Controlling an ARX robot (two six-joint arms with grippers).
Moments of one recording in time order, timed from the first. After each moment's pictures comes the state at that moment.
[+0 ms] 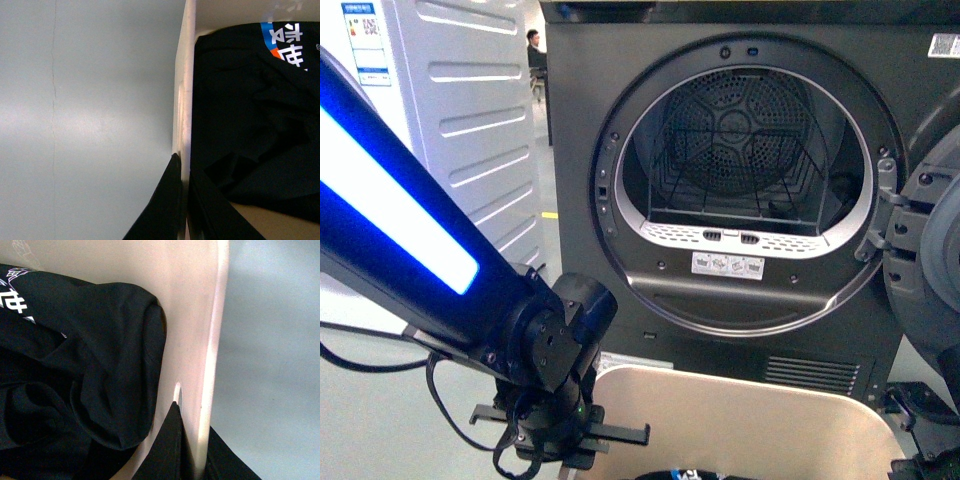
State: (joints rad) left arm -0.34 2.43 1.51 -0.19 -0.15 -0.17; right arm -0.07 2.36 1.08 0.22 -0.03 -0.10
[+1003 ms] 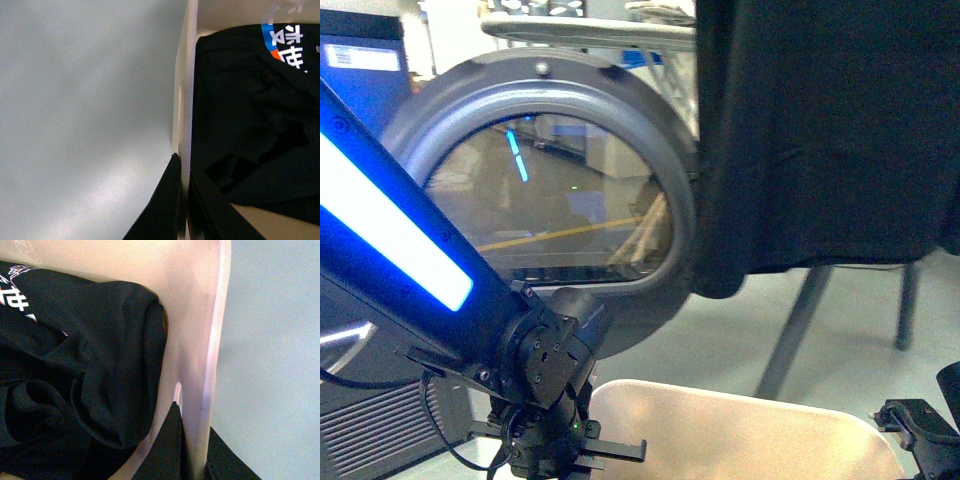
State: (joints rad) left arm -0.34 2.42 1.50 -0.18 -0.15 -0.16; right arm -0.06 2.34 1.08 0.22 -0.03 -0.10
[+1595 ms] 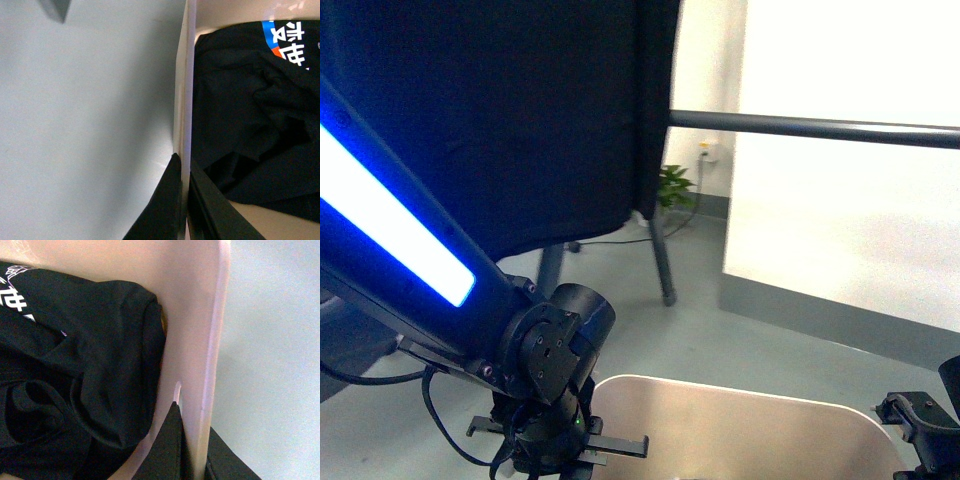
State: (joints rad) left arm -0.34 2.42 1.50 -0.18 -0.15 -0.16; right arm -0.06 2.34 1.08 0.22 -0.03 -0.10
